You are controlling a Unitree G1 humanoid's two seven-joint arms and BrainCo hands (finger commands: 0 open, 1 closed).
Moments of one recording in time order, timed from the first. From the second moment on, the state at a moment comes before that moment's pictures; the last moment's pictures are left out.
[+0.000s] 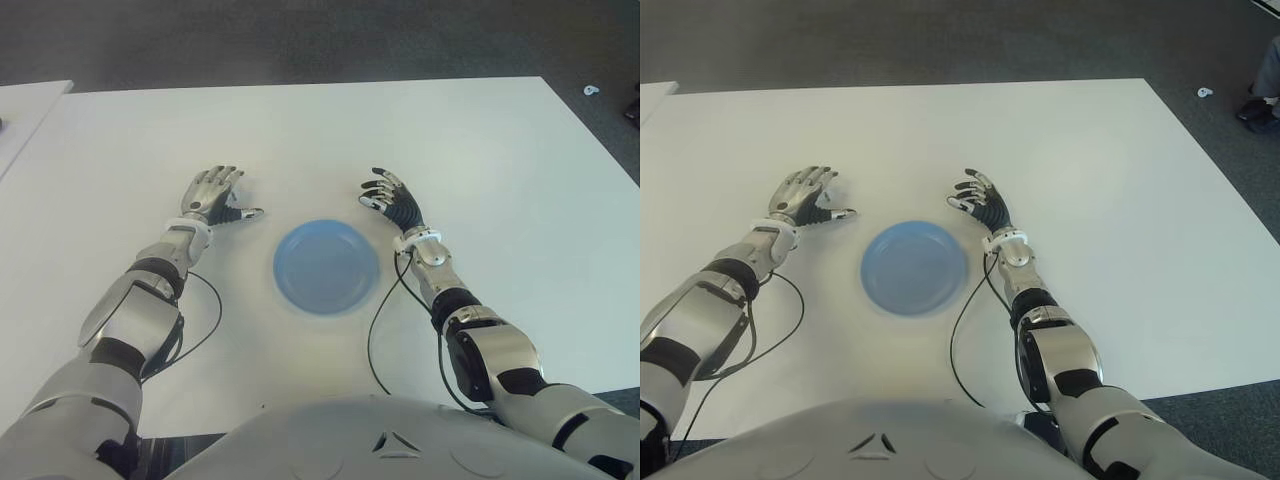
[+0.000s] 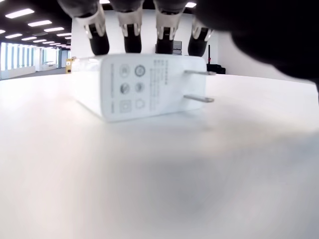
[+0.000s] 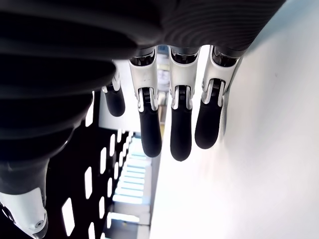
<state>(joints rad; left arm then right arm) -0.65 0.47 -0.52 1.34 0.79 -0.35 0.53 -0.51 -0.08 0.02 1.14 -0.05 -0.57 0.11</state>
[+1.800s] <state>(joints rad) -0.65 0.41 -0.22 1.33 0.49 -0.24 0.39 -0.50 -0.08 0.02 1.14 -0.05 -0.58 0.13</state>
